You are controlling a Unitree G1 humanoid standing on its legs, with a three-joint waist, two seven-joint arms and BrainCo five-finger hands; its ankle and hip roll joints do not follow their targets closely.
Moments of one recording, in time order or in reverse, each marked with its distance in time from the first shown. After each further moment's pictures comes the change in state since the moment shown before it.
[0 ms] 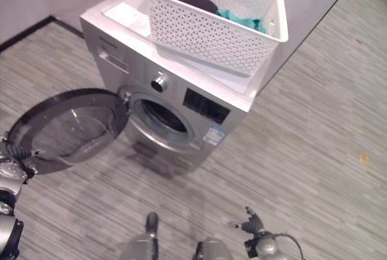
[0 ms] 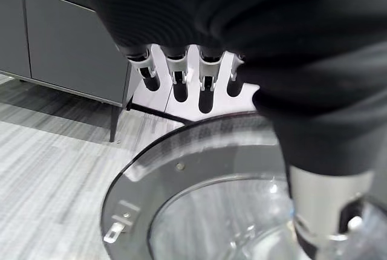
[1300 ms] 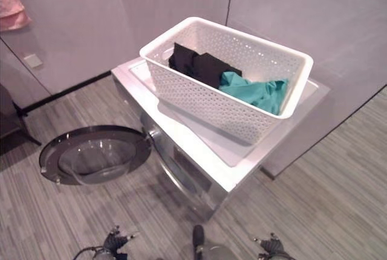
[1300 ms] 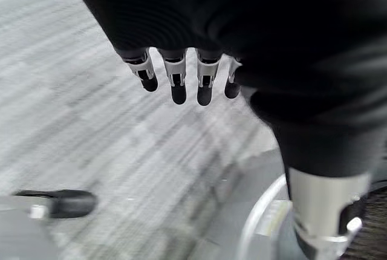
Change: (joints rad) left arm 0.471 -0.613 -0.027 -0.069 -0.265 -0.157 -0.082; right arm -0.057 0.040 -0.181 0.301 0.208 -0.041 -0.059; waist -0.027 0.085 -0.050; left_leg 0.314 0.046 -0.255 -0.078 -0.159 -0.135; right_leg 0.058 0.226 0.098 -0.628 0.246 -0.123
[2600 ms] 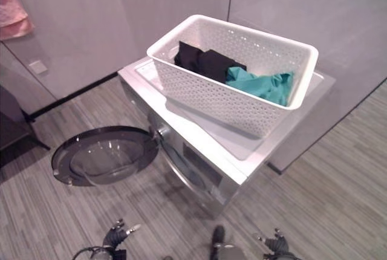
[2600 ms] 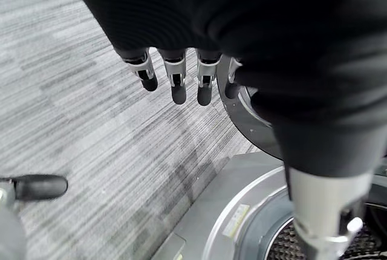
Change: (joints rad) left arm 0.058 0.005 0.049 -0.004 -0.078 -0.114 -0.159; right arm 0.045 -0.041 -0.005 -0.063 -0.042 -0.077 0.022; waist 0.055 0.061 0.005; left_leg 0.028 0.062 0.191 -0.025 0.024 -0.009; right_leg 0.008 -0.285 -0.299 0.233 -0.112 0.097
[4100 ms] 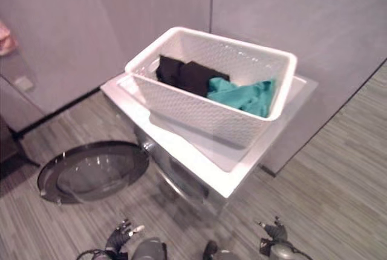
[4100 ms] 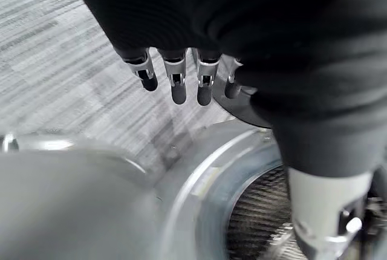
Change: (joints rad) left arm 0.052 0.002 -0.063 -0.188 -0.099 -0.003 -0.043; right arm -0.061 0.028 -0.014 0.006 0.149 -0.012 -0.049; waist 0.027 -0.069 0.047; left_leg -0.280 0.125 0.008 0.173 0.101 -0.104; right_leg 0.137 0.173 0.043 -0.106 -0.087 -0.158
